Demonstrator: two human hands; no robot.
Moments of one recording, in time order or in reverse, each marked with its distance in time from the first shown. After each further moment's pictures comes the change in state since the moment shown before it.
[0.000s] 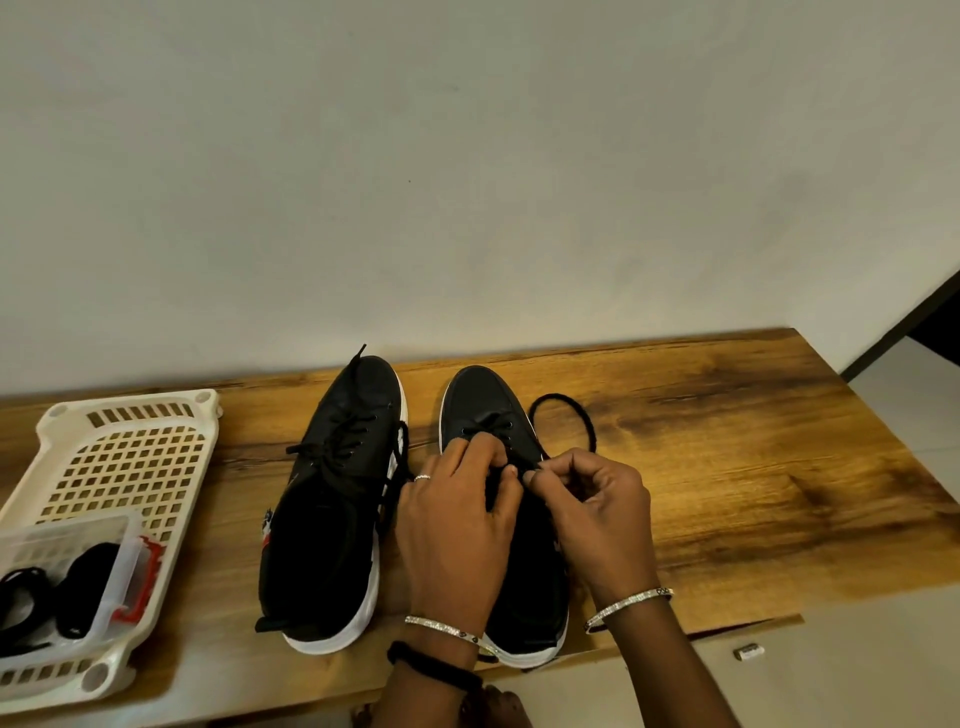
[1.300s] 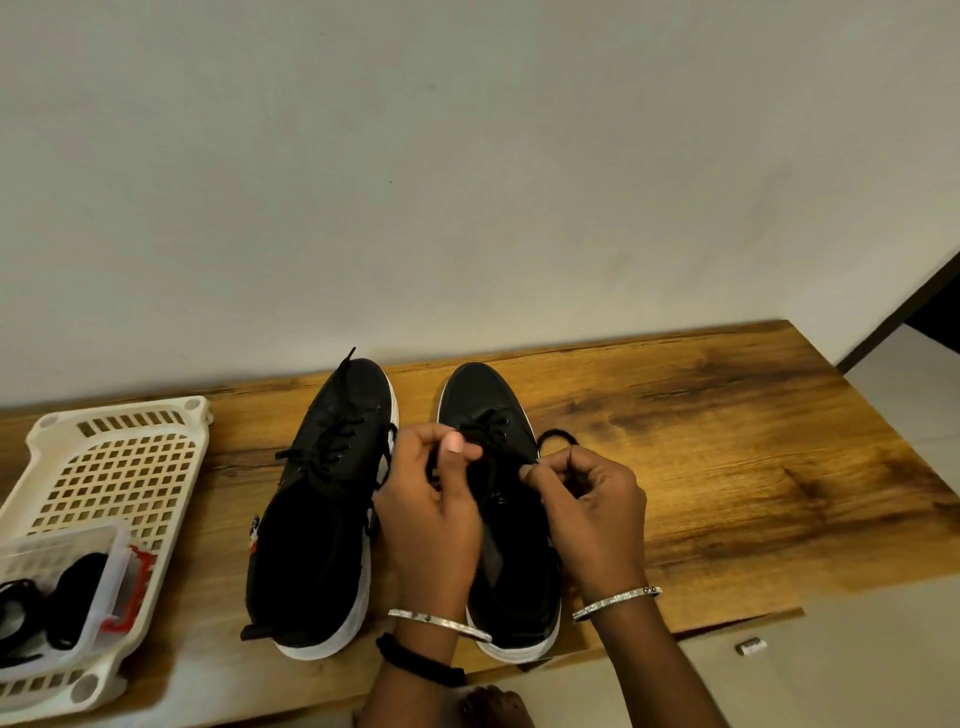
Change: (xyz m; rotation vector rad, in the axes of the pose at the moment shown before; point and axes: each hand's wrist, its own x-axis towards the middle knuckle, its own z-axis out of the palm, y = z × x) left_hand 0.008 0.003 -0.002 -0.502 0.228 -0.248; right_hand 0.002 0.000 0.002 -0.047 0.118 0.073
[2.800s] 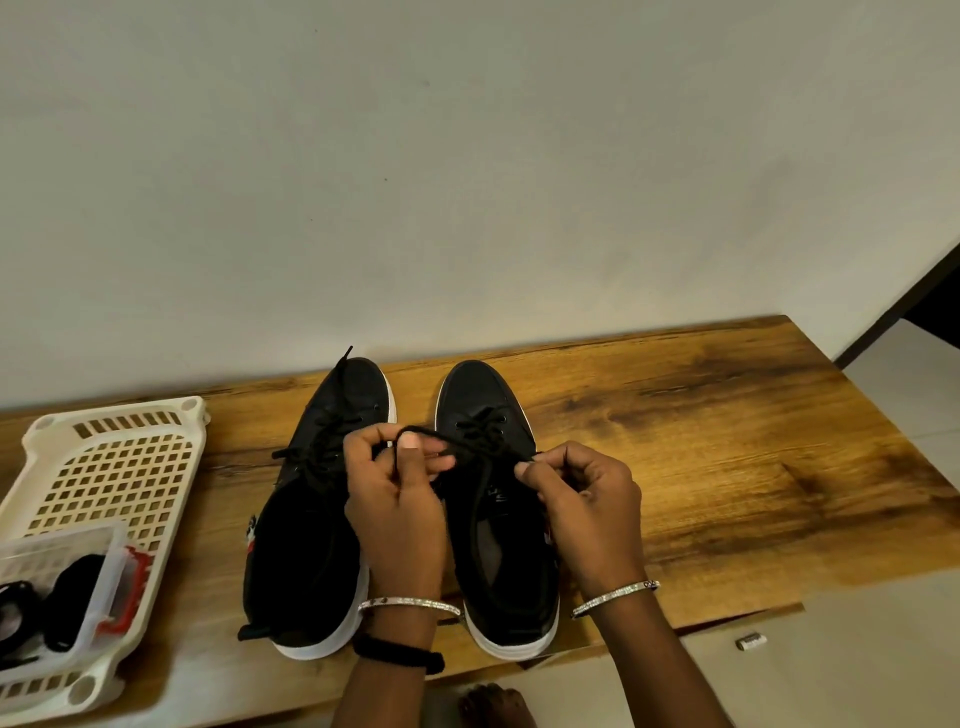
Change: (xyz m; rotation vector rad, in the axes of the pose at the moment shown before) left_hand 0.009 0.001 -0.007 -0.274 0.094 -0.262; right_hand 0.000 -0.003 -0.002 0.098 -0.066 0.041
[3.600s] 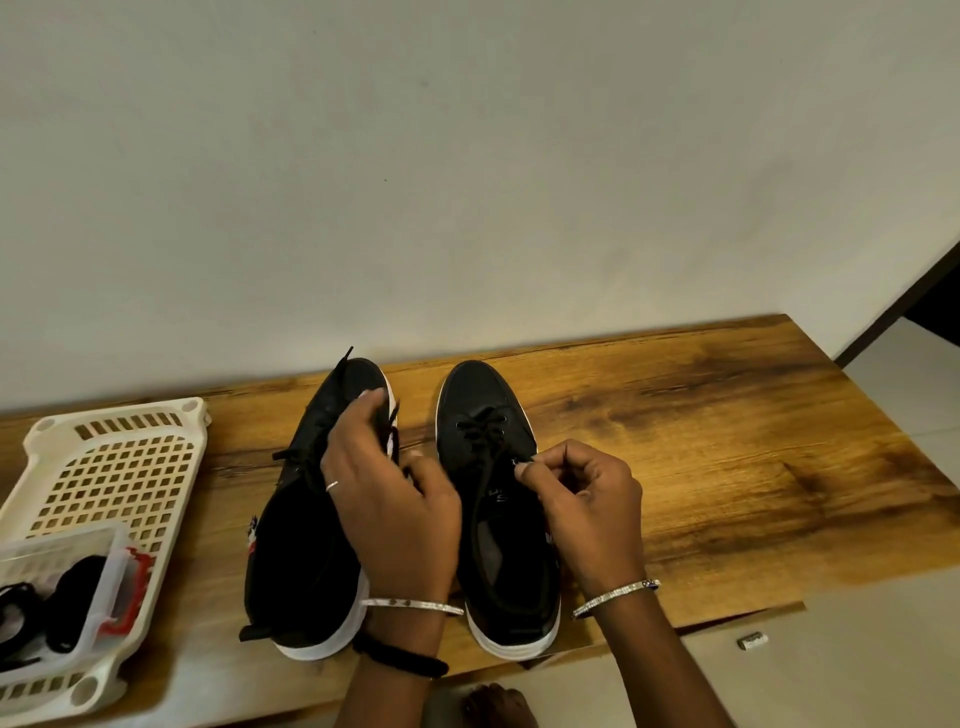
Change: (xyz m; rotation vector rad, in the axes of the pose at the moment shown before) left_hand -0.001 0.006 -0.005 0.432 0.093 0.369; right_hand -0.001 0.000 0.000 -0.052 0.005 -0.059
